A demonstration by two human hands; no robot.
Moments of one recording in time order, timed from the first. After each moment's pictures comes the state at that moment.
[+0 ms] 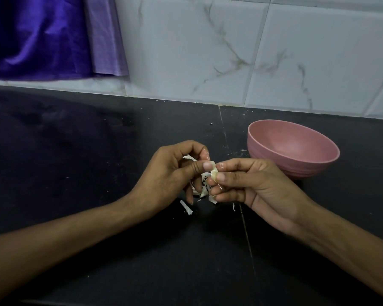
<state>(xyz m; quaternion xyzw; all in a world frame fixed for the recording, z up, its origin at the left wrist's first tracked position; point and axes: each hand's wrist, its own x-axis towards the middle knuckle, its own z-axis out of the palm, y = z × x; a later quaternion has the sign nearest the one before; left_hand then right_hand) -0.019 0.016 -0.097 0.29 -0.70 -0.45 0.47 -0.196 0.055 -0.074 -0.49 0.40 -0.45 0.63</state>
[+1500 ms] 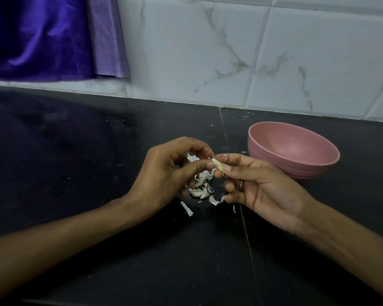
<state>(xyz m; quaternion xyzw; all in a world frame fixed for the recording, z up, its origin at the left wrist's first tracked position) -0.015 0.018 -0.094 0.31 -0.74 -0.33 0.51 -0.205 0.043 -0.078 -0.44 0.38 -0.44 0.68</state>
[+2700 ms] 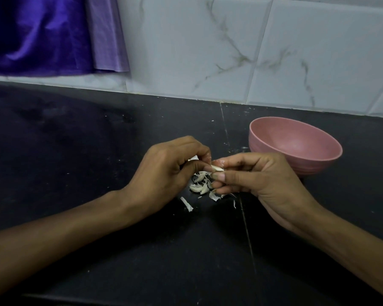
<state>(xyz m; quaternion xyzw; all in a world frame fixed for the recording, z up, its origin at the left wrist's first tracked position) -0.010 0.015 -0.094 0.29 -0.84 -0.07 0.46 -0.200 0.053 -0.081 -0.55 0.40 -0.50 0.54</state>
